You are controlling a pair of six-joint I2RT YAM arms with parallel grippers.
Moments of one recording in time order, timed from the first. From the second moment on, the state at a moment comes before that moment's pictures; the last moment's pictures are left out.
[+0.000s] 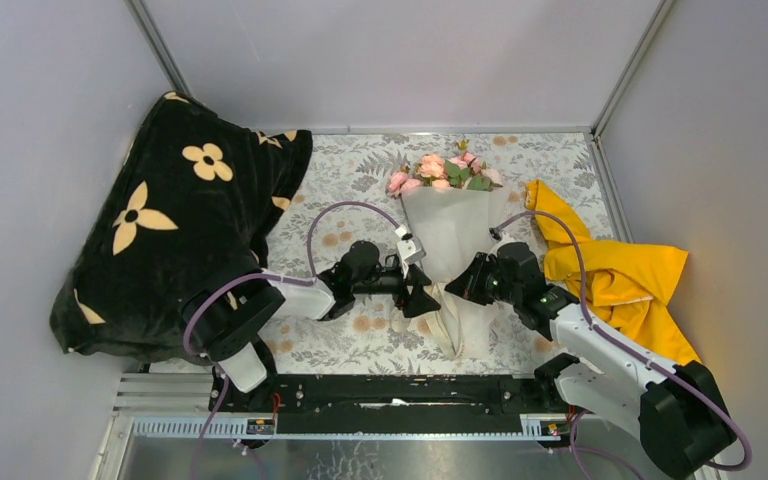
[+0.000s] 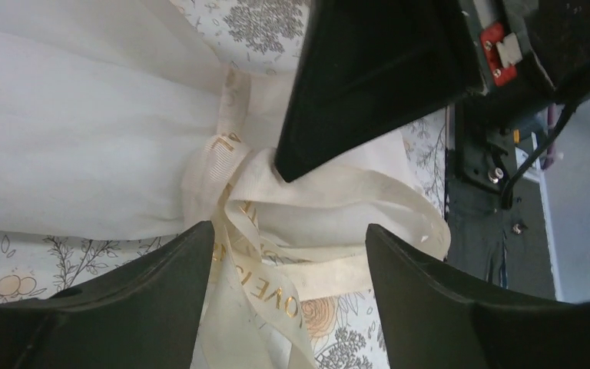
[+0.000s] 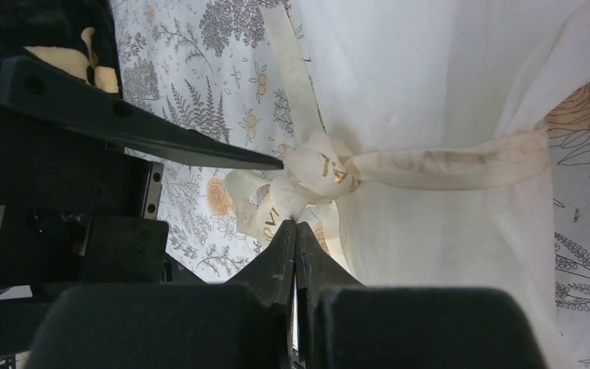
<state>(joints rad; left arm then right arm) -0.82 1.67 0.60 0.77 0.60 -0.20 0.51 0.97 0.42 -0.09 -0.25 0.82</state>
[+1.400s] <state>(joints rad) -0.83 1.84 0.61 1.05 0.54 -0.34 0.51 1.04 0.52 -0.13 -0.24 0.69</state>
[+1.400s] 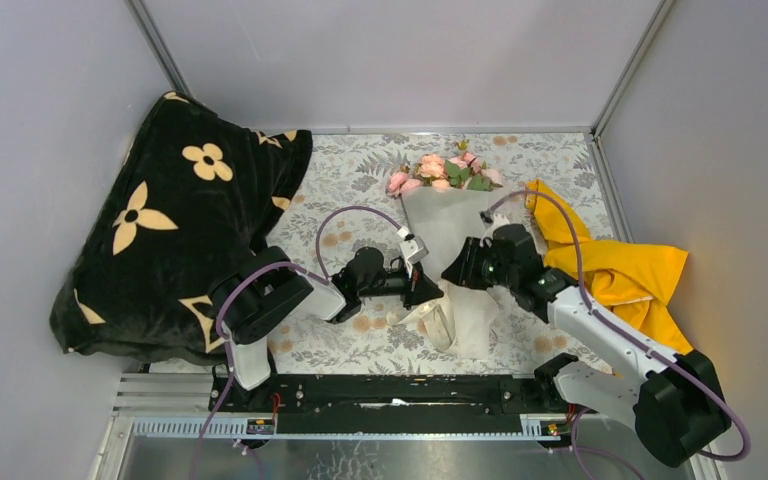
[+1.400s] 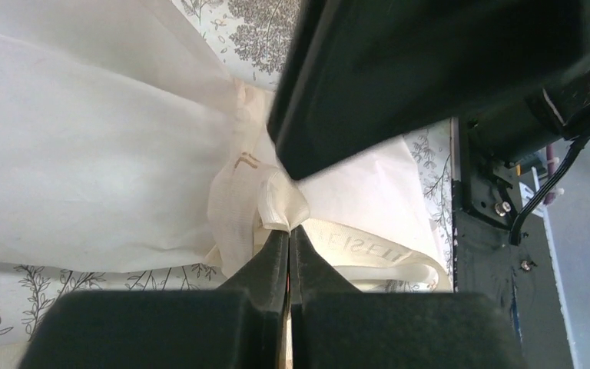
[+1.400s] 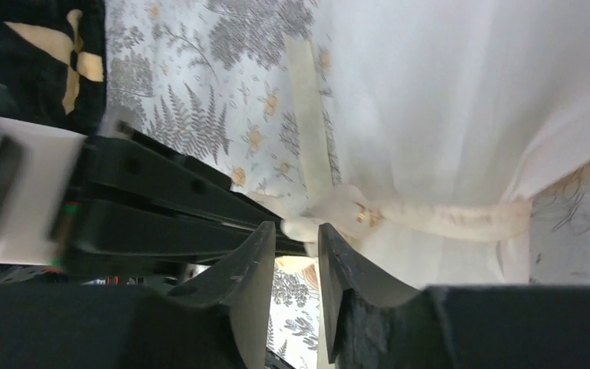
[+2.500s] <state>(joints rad) -0.83 1.84 0.66 0.89 0.61 -0.23 0.49 1.60 1.05 -0.63 -0.45 0.10</state>
